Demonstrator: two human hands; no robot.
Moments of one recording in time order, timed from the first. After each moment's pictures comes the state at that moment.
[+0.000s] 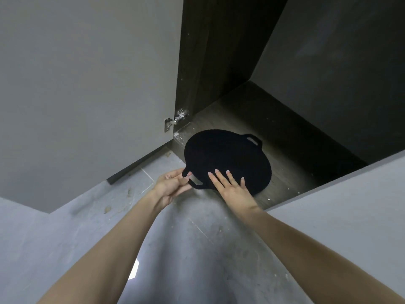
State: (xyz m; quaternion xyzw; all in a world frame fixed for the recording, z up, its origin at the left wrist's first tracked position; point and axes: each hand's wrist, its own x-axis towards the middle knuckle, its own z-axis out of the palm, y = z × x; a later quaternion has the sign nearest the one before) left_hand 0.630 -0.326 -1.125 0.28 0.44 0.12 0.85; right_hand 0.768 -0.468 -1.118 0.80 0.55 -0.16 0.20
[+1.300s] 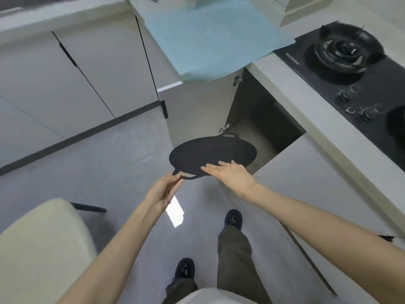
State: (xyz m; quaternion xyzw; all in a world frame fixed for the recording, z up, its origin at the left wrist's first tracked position) left_hand 0.286 -0.548 -0.518 0.10 0.54 0.28 0.79; right_hand 0.492 -0.604 -0.513 0.61 0.76 -0.14 0.18
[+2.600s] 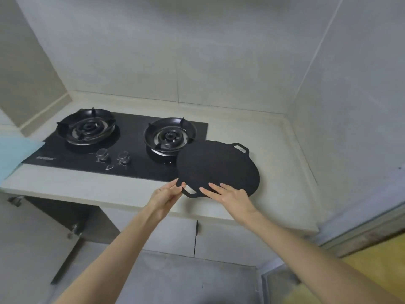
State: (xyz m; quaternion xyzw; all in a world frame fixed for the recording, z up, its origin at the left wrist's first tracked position) left_hand 0.766 -0.824 -0.401 0.52 0.24 -0.07 0.81; right_hand 0.813 -1.044 -0.385 0.92 0.39 -0.06 0.08
